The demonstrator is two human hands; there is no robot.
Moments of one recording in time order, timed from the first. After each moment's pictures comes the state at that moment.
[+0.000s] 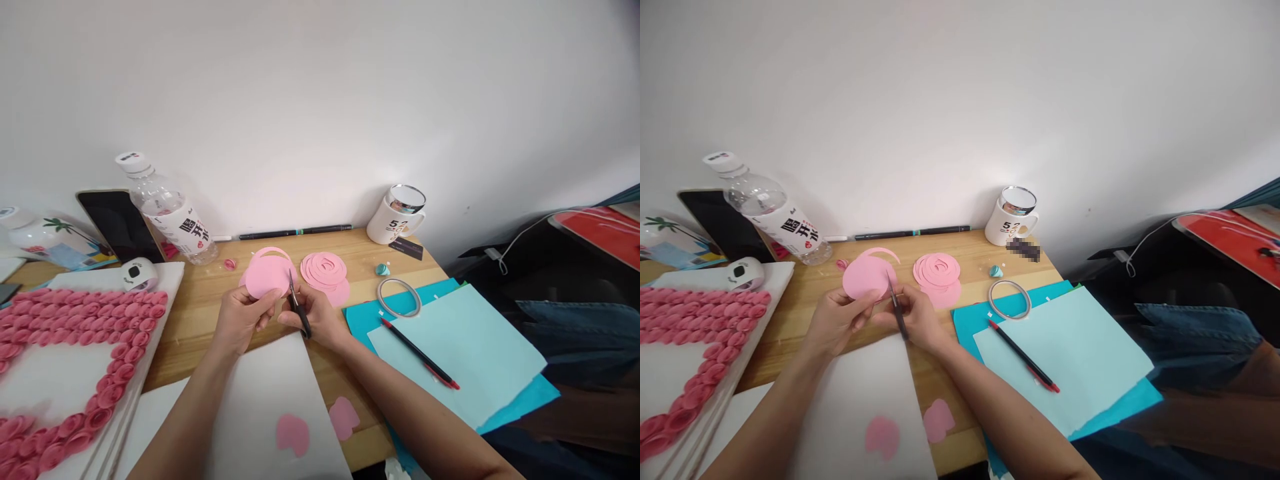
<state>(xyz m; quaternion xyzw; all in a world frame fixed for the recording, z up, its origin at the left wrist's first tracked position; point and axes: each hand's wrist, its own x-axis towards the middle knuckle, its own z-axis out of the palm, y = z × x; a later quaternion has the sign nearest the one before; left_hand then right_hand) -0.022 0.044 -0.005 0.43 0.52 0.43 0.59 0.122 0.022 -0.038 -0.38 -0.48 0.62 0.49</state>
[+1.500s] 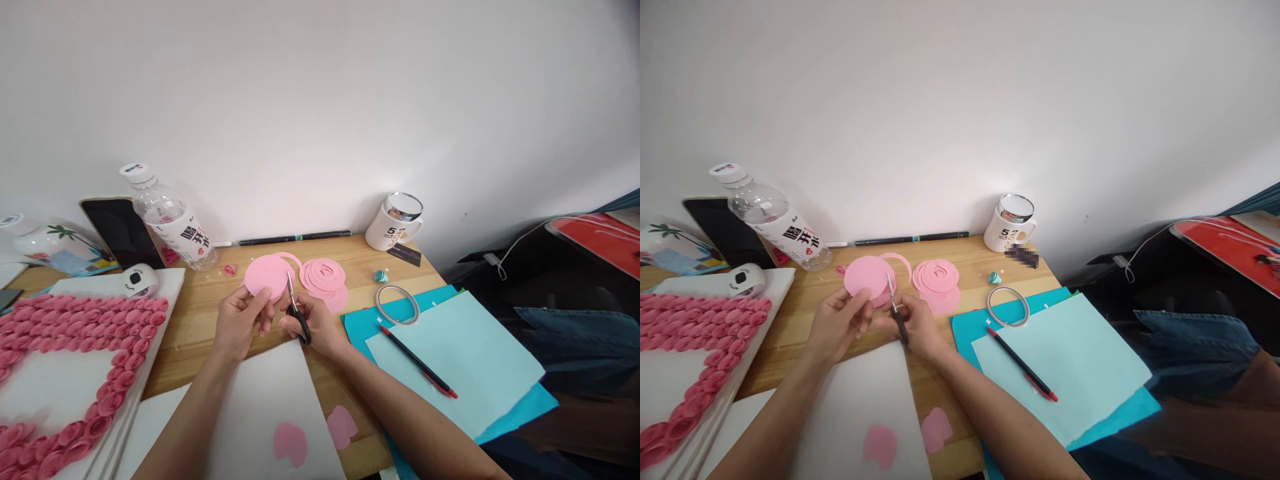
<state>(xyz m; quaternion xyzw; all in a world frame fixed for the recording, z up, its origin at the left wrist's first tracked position) -0.022 0.045 -0.003 0.40 0.48 0.47 0.62 0.121 0.022 -0.039 -0.41 -0.45 0.64 0.48</state>
